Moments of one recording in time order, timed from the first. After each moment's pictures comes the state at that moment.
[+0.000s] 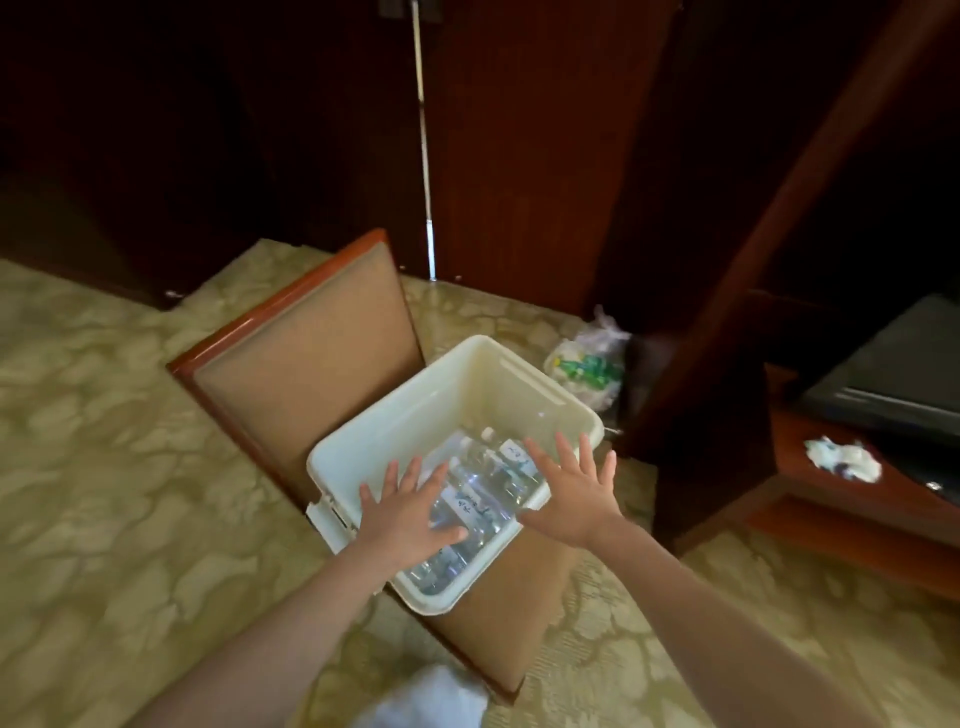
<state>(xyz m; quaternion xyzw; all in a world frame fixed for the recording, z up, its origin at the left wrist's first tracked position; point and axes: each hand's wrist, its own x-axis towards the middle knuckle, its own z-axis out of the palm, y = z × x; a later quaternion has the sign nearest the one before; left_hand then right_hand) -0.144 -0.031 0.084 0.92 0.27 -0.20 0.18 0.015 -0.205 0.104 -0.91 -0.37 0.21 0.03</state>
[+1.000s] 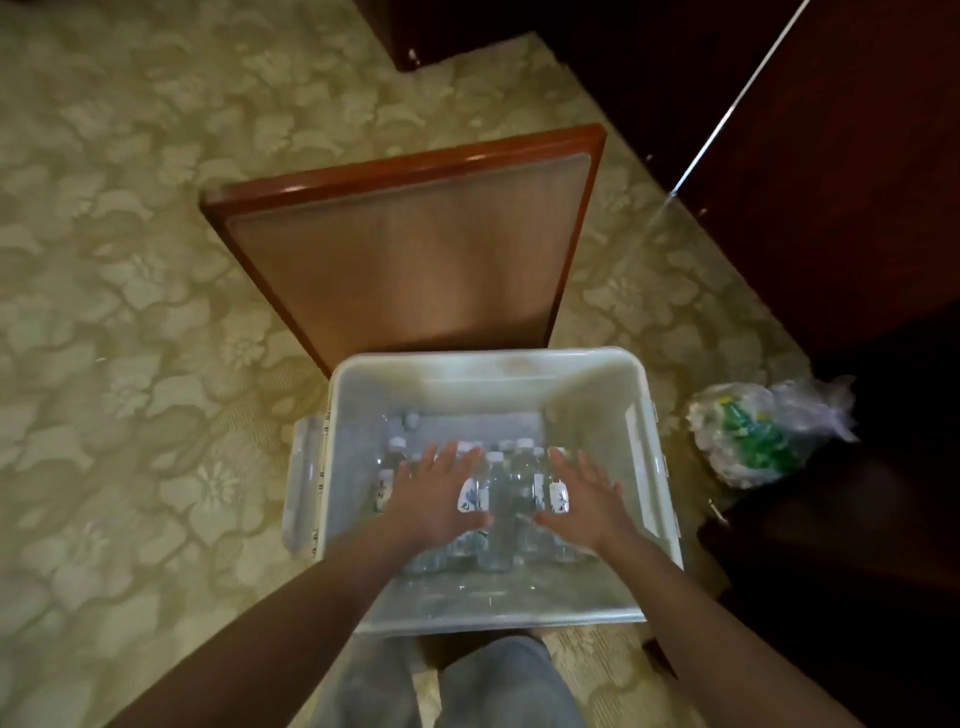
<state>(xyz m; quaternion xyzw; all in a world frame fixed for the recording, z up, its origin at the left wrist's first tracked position) -0.017 0.010 -0.019 0.76 0.51 -0.21 0.34 0.201 -0.038 -0.022 -0.72 -0.53 0.42 -0.12</state>
